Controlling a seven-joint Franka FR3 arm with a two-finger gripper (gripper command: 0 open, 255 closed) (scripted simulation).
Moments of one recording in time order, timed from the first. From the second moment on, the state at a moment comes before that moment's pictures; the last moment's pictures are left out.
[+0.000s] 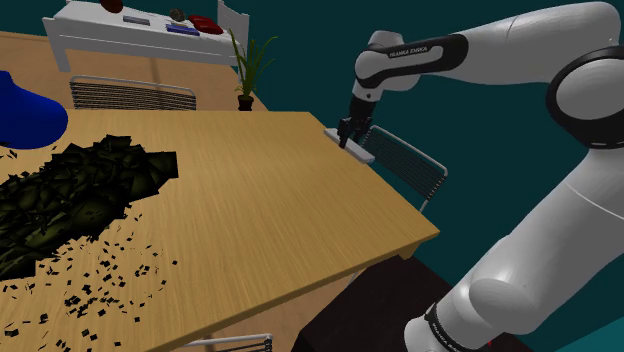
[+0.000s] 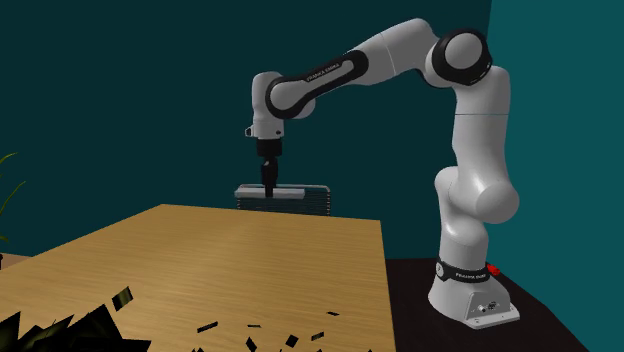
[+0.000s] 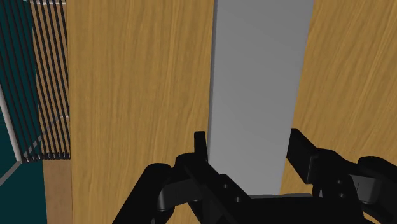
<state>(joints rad) -0.09 0.00 -0.19 -2.00 0.02 1.99 -0.21</state>
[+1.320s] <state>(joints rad) -0.09 -0.03 -0.19 -1.76 0.01 1.72 -0.21</state>
